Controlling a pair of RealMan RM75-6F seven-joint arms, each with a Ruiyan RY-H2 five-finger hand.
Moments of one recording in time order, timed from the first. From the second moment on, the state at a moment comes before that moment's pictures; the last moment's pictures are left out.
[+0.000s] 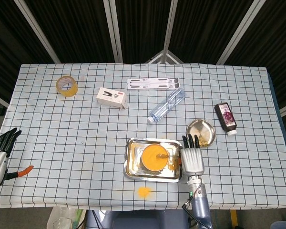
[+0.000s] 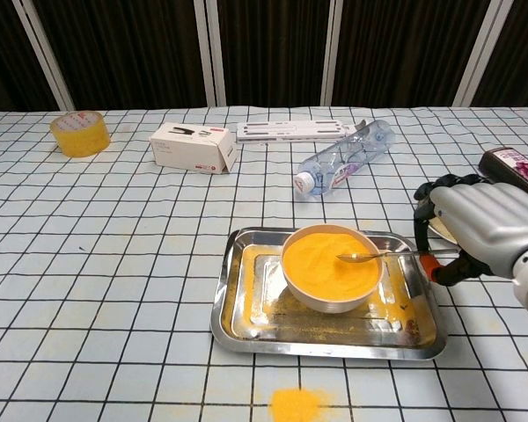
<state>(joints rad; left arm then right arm) -0.09 -1.08 -0.04 -1.75 1.49 1.48 -0.08 0.37 -1.82 0.18 -1.70 -1.07 1.42 -0.99</state>
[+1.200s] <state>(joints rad) -0.09 -1.08 -0.04 -1.76 1.48 1.47 -0.07 0.36 -1.78 0.10 -1.80 -1.05 1.45 -1.03</state>
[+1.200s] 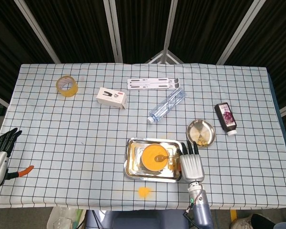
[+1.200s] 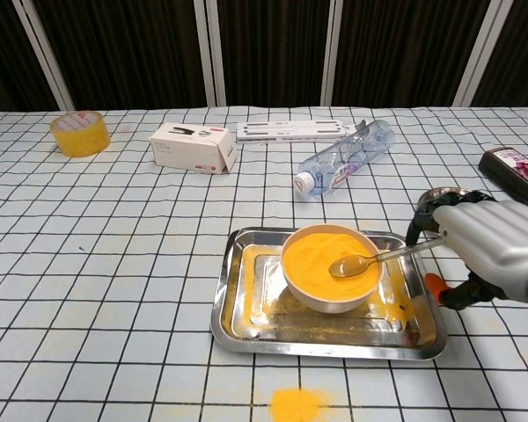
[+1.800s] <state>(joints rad) -0.09 -1.08 -0.04 -1.76 1.48 1.47 -0.07 0.33 -1.75 0.05 -1.84 -1.07 1.48 -1.03</state>
